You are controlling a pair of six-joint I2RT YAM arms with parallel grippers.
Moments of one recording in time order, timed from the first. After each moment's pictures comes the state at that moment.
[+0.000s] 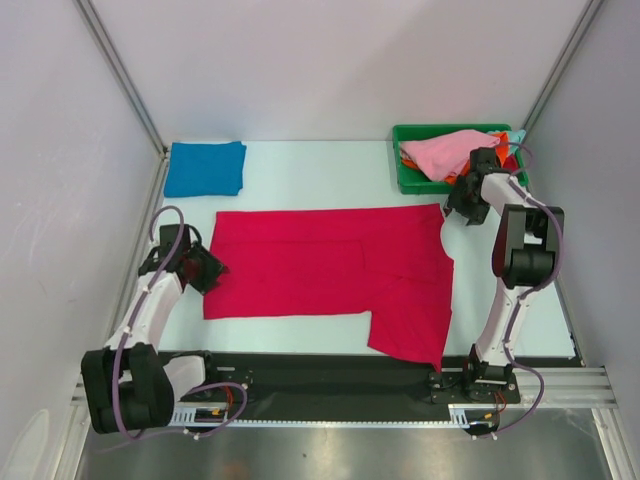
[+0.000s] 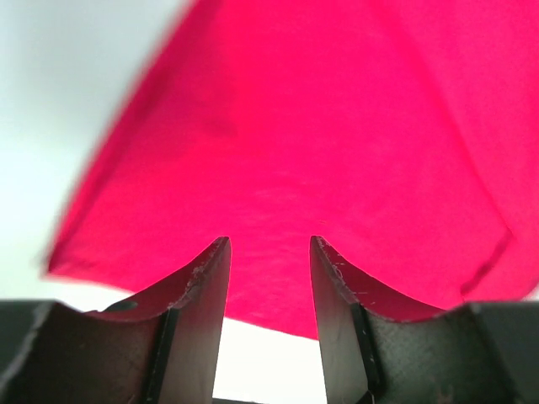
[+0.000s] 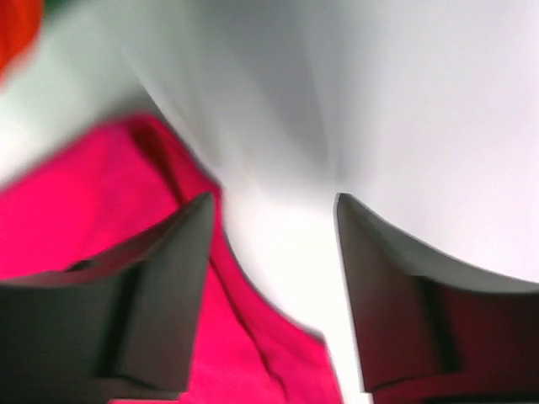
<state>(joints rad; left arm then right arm) 0.11 1.13 0.67 -0.57 0.13 -0.76 -0.08 2.08 1.55 -0.55 0.02 0.36</state>
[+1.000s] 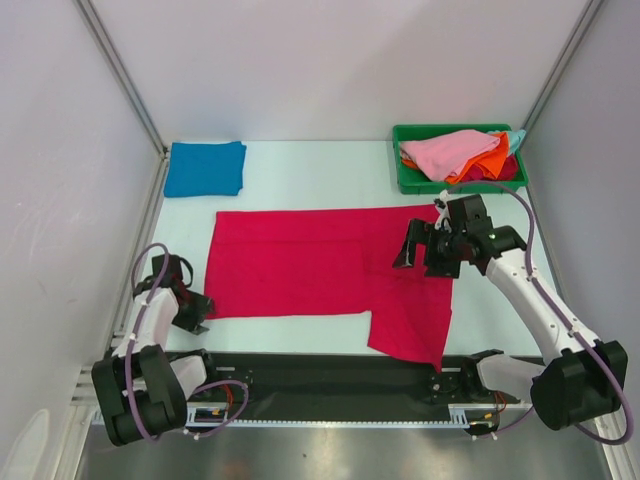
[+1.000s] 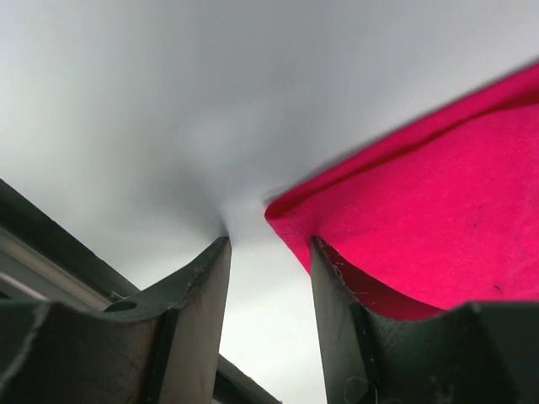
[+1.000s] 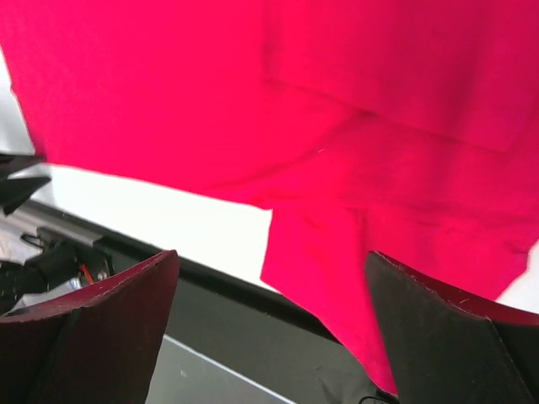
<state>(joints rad) 0.29 1.06 0.50 -0.79 -0.04 -0.92 0.27 1.16 1.00 -0.82 -0.33 0.45</state>
